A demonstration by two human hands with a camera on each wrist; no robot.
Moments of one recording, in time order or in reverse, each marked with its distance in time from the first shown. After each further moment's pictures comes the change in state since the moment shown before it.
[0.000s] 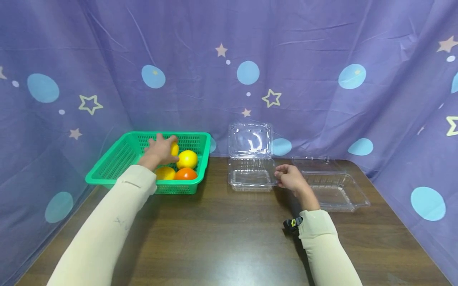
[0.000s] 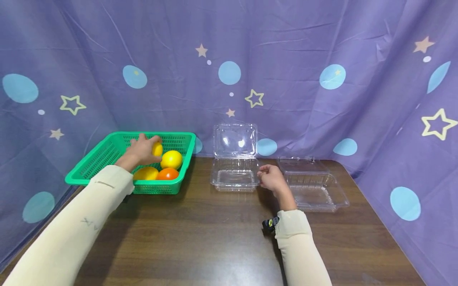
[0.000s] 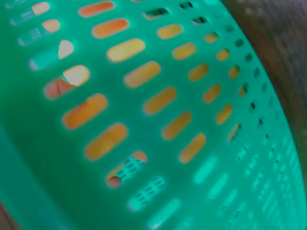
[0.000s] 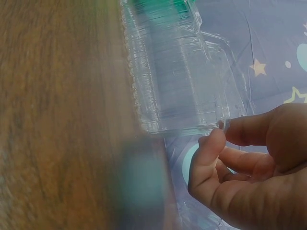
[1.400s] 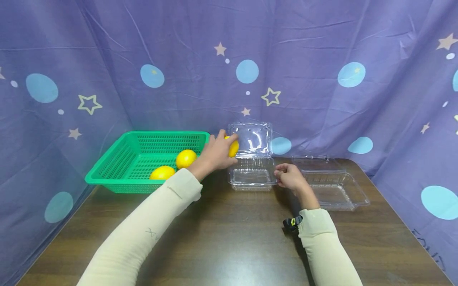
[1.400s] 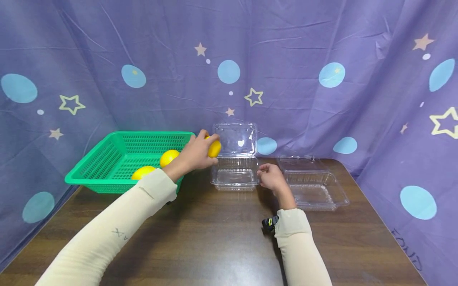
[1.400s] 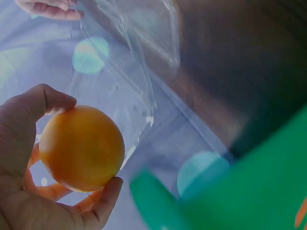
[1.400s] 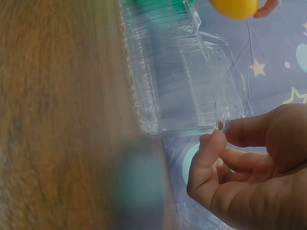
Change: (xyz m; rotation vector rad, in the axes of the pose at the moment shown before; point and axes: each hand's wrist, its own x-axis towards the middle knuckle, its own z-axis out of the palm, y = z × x) left_hand -0.009 0.177 0.027 0.028 0.190 0.327; right_hand 0.000 0.001 -0.001 -0.010 0.004 0.004
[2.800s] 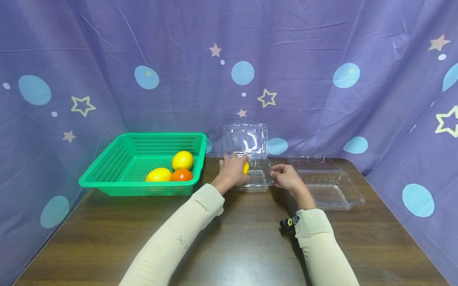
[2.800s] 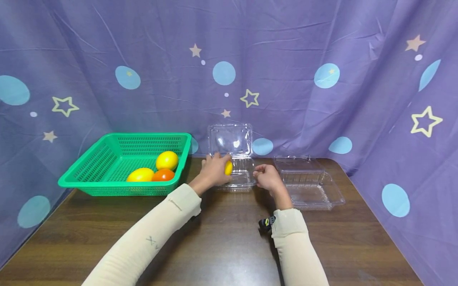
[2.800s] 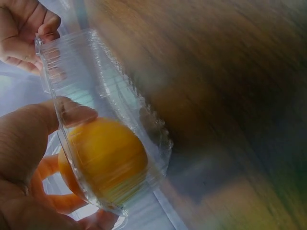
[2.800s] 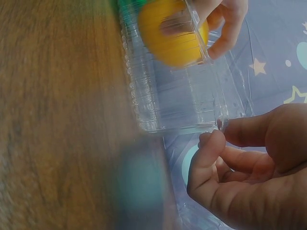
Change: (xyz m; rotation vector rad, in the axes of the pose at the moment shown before) left_hand 0.008 0.044 0.082 -0.041 -0.093 -0.118; right_hand -0.001 -0.002 0.000 -0.005 -0.003 -0.004
